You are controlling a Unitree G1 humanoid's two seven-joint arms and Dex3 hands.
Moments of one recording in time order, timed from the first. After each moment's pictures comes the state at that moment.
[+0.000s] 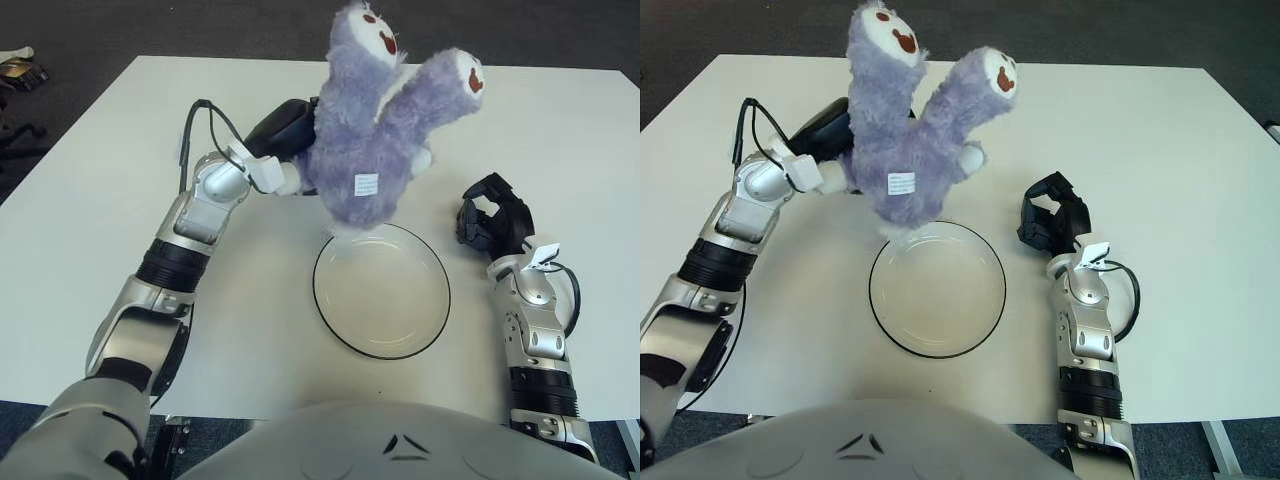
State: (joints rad) left arm -0.56 0.40 -0.23 0.08 0.17 -0.53 -0.36; right arm 0.01 -0.11 -0.17 -0.04 0.12 0.00 0.04
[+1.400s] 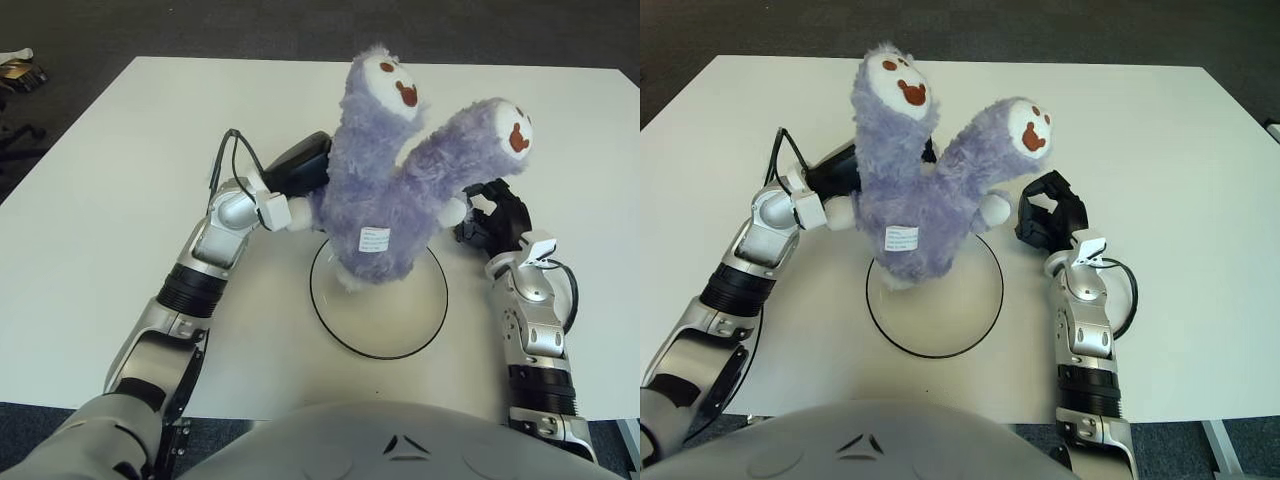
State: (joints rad) left arm -0.47 0.31 -0.27 0.01 0.08 -0.63 -0.48; right arm 0.00 -0.11 -0.16 -0.07 0.11 0.06 0.02
